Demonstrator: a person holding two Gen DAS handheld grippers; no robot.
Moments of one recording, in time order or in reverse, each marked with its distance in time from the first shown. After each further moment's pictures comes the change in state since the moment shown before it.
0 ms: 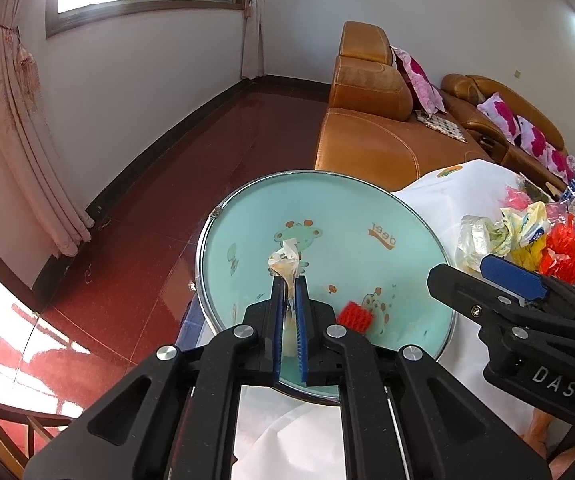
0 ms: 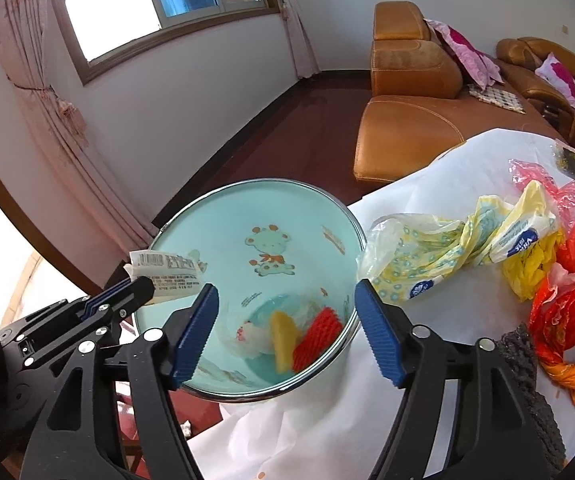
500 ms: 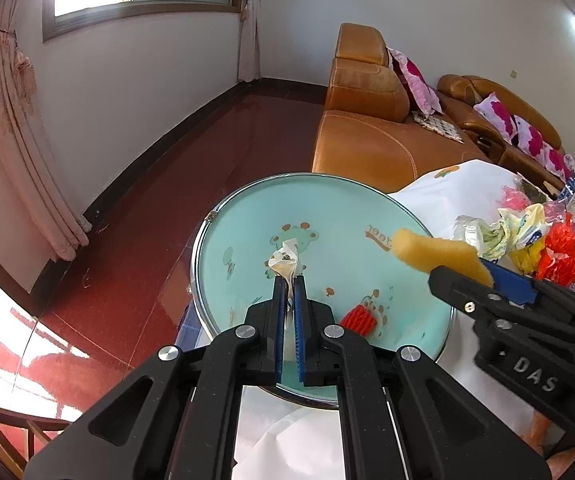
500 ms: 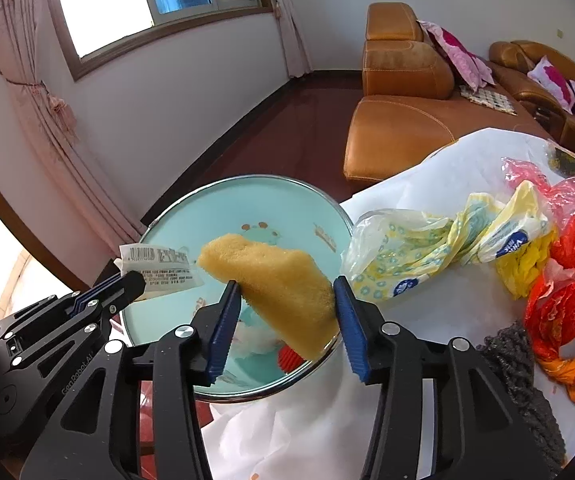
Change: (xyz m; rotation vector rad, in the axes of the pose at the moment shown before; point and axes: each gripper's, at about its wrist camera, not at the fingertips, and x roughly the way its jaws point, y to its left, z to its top) left arm 0.001 -0.003 0.000 0.010 -0.009 -0.006; right arm 0.004 -0.001 -0.003 0.001 -0.001 -0.035
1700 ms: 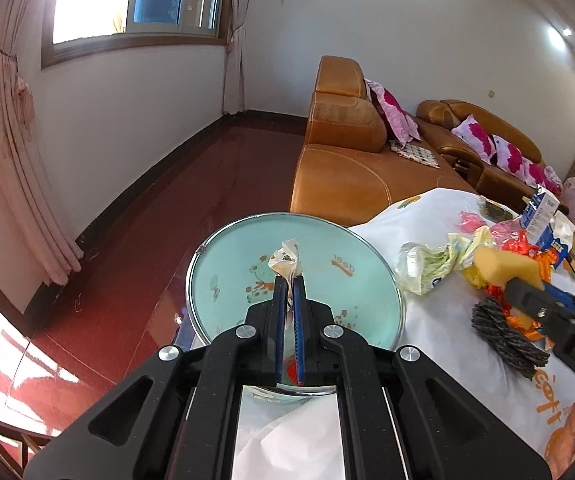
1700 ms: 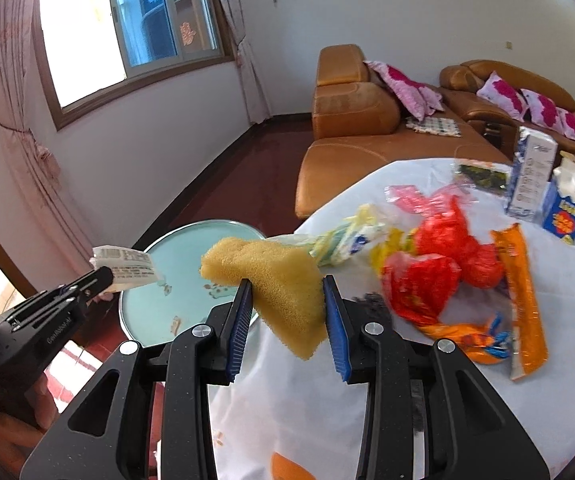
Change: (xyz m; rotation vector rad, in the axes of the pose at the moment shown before) left arm -0.052 -0.012 -0.001 0.019 -0.120 -0.063; right arm -0.096 -0.027 -0.023 0.063 -0.148 -0.106
